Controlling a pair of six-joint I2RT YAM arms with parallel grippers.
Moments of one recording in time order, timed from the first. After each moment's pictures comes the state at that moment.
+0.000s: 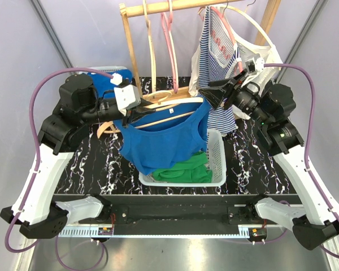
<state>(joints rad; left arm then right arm) -0.53 1.15 1.72 -0.79 0.72 0.47 0.42 1.06 1.33 -0.07 -0.41 0.36</state>
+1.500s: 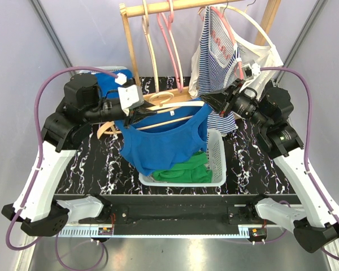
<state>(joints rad) -0.53 1.17 1.73 -0.82 0.73 0.48 0.42 1.04 1.28 -0.12 -0.49 0.42</state>
